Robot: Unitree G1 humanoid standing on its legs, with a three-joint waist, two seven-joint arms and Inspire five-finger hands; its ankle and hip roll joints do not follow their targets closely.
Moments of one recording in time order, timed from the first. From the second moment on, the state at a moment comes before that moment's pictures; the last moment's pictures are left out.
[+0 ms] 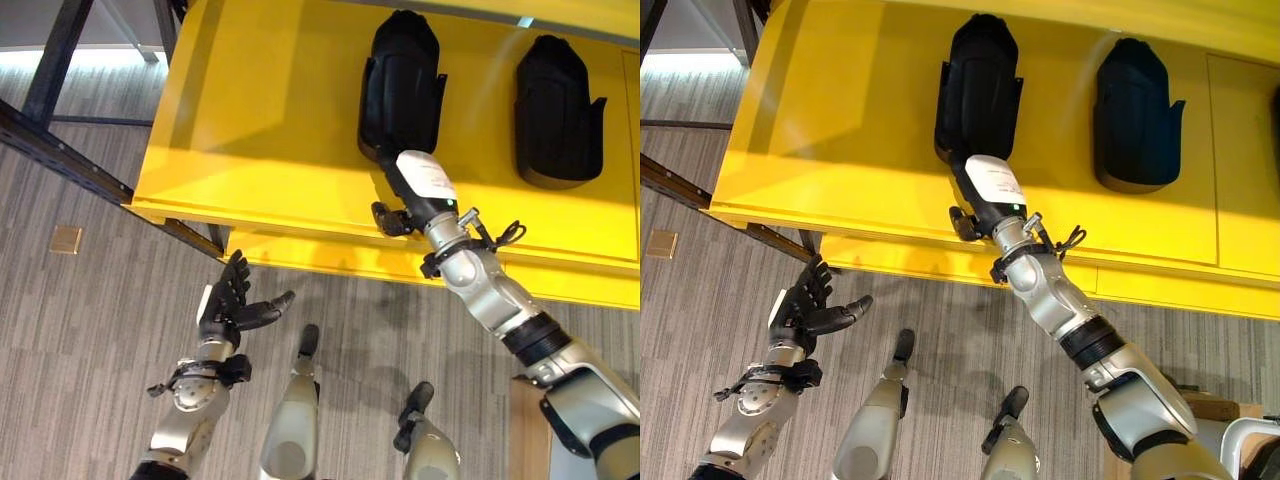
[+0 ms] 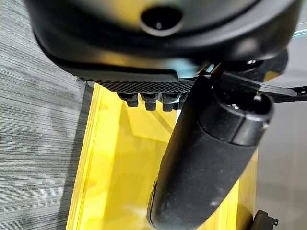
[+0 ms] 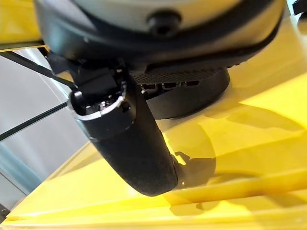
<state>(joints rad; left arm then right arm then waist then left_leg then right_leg) 0.04 0.49 -0.19 0.07 -0.54 -0.14 0.23 -0.78 -0.54 0.55 0.30 -0.39 0.02 -0.20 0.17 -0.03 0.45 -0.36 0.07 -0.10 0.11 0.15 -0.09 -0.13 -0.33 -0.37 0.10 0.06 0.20</state>
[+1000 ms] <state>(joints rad) 0.04 0.47 -0.16 0.09 -0.54 -0.14 0.23 -0.77 -0.52 0.58 0.29 -0.39 0.02 -0.18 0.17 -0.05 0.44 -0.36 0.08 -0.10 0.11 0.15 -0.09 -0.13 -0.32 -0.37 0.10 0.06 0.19</state>
